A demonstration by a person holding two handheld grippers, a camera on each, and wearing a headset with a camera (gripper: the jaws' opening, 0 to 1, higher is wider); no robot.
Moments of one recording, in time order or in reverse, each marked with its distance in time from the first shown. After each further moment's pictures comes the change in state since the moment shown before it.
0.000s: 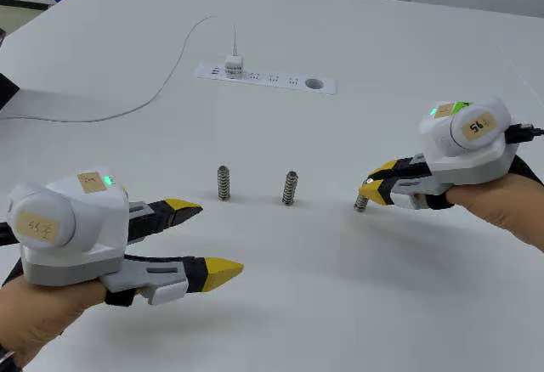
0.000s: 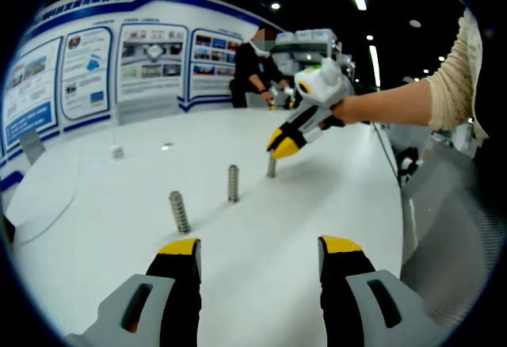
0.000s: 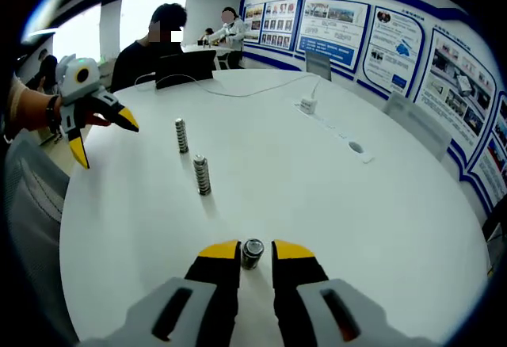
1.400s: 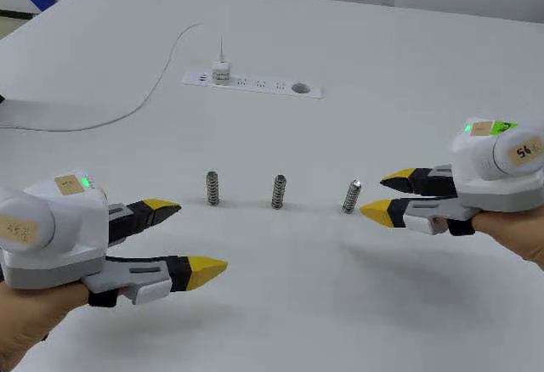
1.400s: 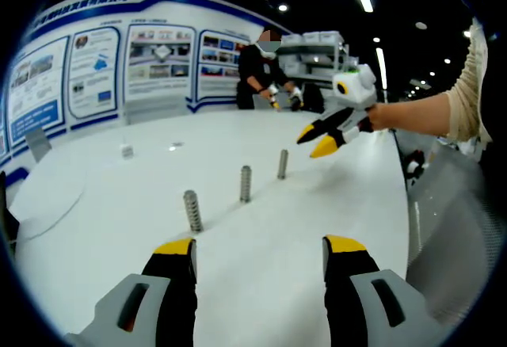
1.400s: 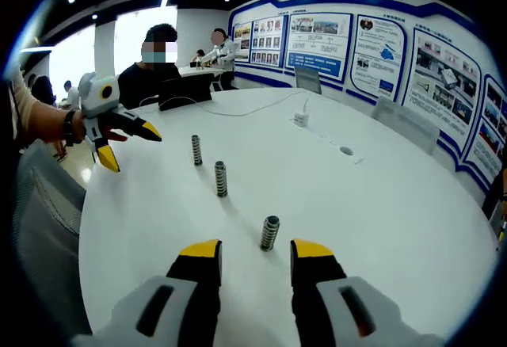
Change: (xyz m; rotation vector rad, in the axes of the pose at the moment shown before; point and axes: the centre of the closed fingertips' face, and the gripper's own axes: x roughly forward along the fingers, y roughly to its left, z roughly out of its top) left arm -0.005 0.012 0.001 -0.017 -0.011 0.037; right arm -0.044 0.018 -0.009 0.073 -0.113 -0.020
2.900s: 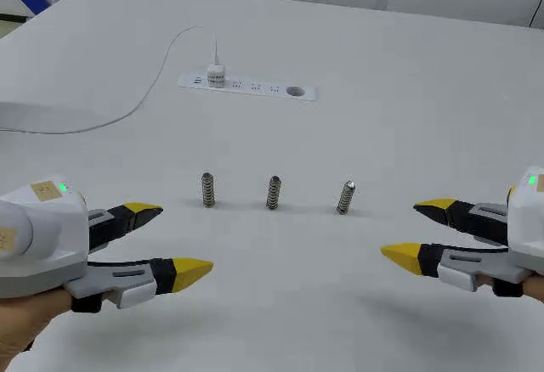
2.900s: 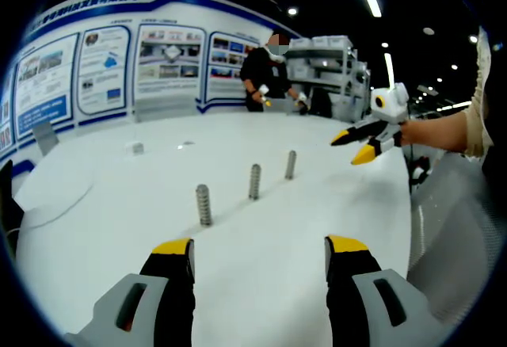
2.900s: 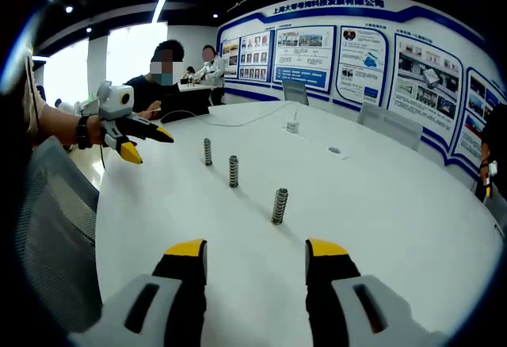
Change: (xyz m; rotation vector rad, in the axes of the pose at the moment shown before) left arm -0.010 0.007 -0.004 -0.032 -0.017 0.039; right arm -0.046 0.019 -0.025 0.049 -0.090 -0.059
